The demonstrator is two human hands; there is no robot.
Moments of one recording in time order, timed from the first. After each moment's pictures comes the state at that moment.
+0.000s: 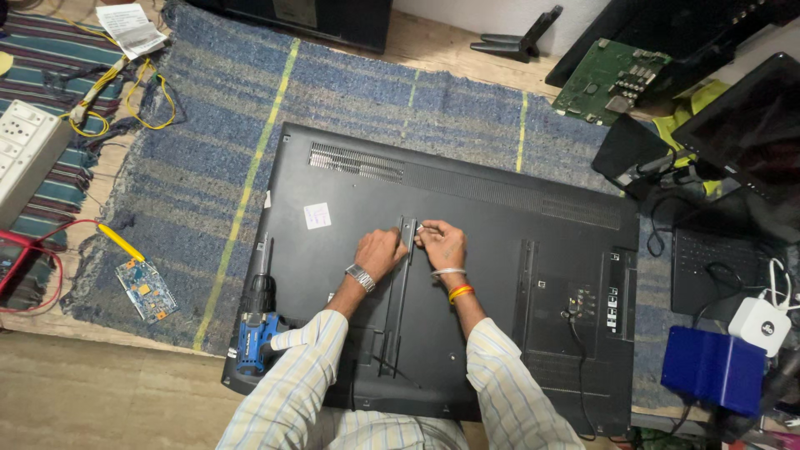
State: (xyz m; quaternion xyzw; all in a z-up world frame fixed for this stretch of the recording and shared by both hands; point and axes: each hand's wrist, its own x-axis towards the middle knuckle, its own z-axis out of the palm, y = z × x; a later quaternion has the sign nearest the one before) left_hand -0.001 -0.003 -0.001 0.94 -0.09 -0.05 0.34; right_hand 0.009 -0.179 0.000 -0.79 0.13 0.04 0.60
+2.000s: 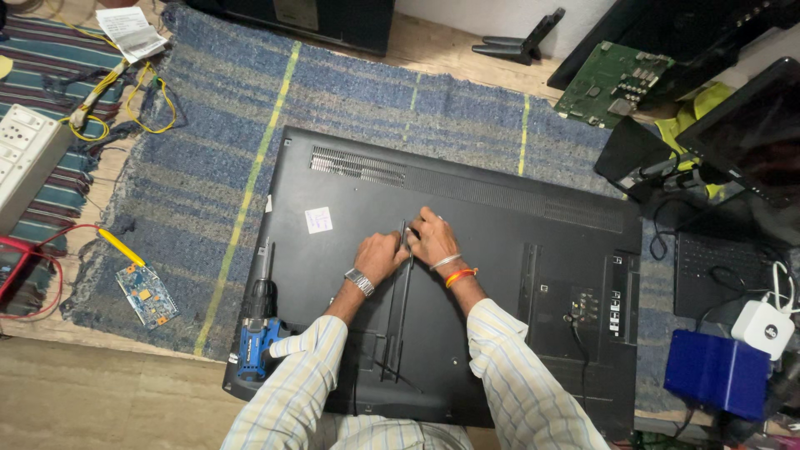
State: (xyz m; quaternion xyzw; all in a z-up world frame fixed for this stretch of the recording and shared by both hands) left_hand 0.002 0.003 0.008 0.93 -0.08 -0.08 0.36; right_hand 0.036 -0.158 0.051 -0.94 -0.21 -0.02 0.27
